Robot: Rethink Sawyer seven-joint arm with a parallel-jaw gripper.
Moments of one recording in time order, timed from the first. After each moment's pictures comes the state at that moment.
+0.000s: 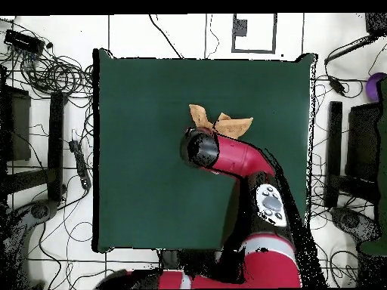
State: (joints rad) arm -0.14 -0.46 -0.07 1.53 0.09 0.35 1.66
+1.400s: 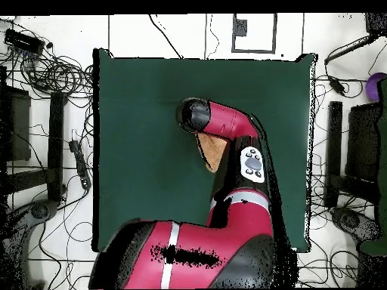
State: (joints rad) arm -0.11 -0.19 -0.07 1.14 0.16 0.51 1.66
